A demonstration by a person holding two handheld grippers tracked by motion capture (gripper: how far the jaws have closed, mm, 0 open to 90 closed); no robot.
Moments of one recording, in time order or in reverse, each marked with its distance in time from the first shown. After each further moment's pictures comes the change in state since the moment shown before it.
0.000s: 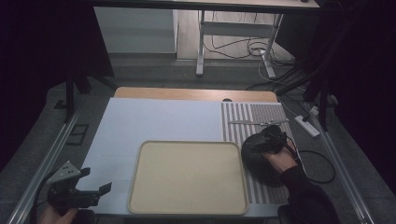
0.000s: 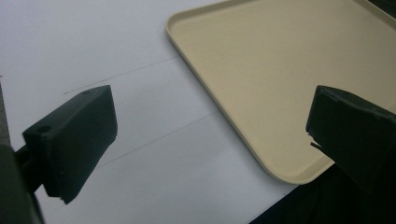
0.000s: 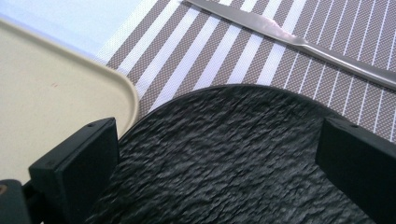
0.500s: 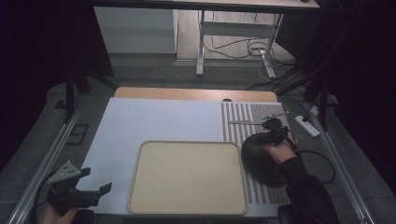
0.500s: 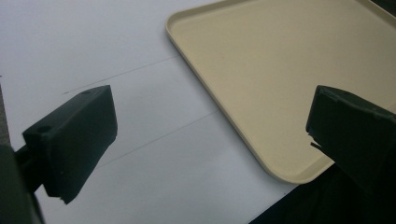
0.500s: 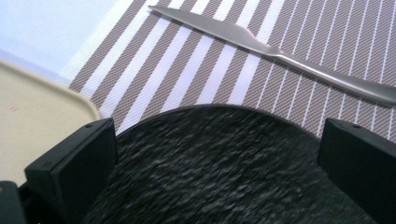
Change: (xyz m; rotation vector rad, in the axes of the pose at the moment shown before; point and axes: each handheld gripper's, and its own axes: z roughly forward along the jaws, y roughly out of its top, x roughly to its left) left arm 0.000 0.000 0.000 0.004 0.000 0.002; right arm -0.020 0.017 0.014 0.025 -0.030 0.033
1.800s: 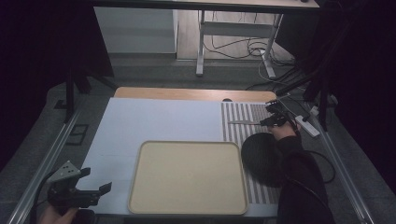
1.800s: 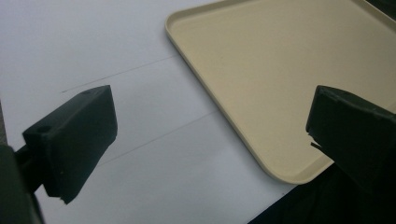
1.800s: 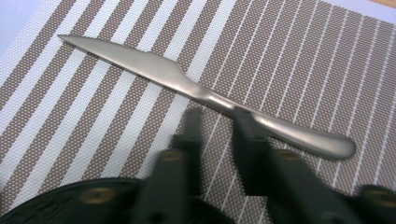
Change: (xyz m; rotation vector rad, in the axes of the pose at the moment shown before) left arm 0.002 0.000 0.000 -0.001 -0.008 -0.012; right arm -0.060 0.047 0.040 0.110 0.003 0.024
